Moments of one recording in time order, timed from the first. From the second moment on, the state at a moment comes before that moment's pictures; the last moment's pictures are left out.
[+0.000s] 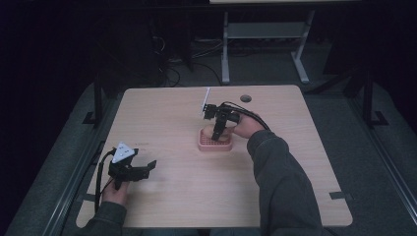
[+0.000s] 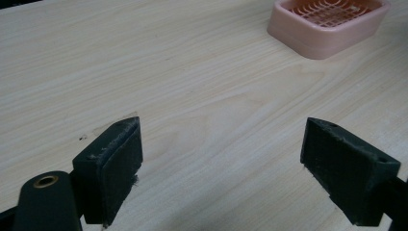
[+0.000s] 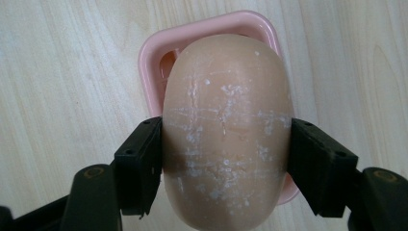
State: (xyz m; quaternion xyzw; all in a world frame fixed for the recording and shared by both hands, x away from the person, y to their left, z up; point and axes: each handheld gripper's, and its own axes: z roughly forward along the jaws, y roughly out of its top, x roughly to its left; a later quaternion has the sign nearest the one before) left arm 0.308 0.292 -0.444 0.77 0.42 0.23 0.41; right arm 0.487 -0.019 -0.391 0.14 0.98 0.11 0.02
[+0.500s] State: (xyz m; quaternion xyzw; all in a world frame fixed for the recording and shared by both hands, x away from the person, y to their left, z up) left arm 0.308 0.291 -0.445 0.77 0.42 0.23 0.41; right arm 0.489 -0.014 -0.401 0.13 0.99 0.10 0.01
